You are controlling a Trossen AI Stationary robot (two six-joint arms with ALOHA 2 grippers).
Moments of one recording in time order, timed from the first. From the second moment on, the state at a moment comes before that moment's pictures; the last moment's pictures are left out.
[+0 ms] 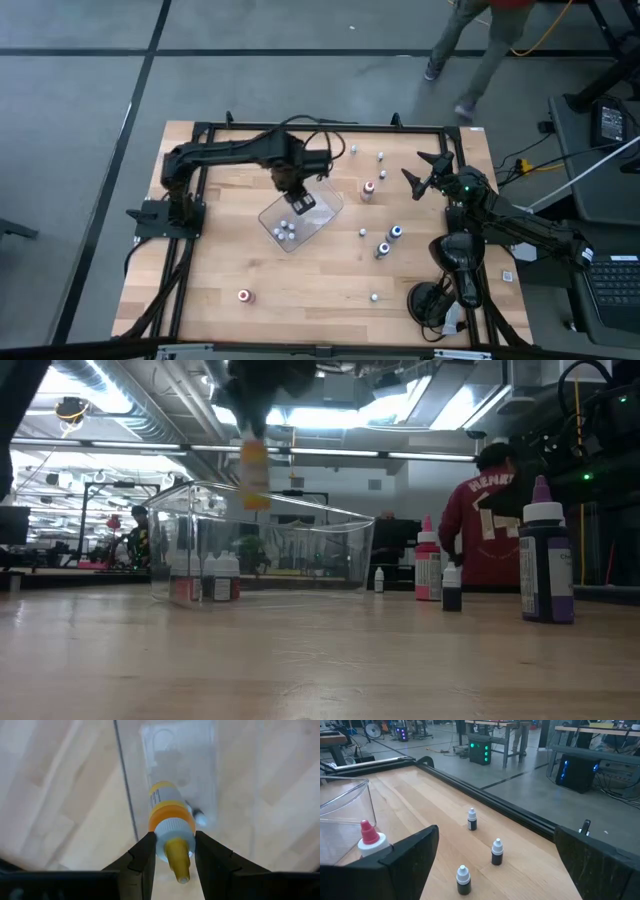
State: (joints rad) left arm 0.10 1.88 1.96 -1.57 -0.03 -0.54; right arm -0.55 0.21 0.01 0.05 0.18 0.02
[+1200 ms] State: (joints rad) left arm 0.26 2.18 2.01 -1.39 0.02 -0.33; right arm -0.56 0.21 0.01 0.05 0.18 0.02
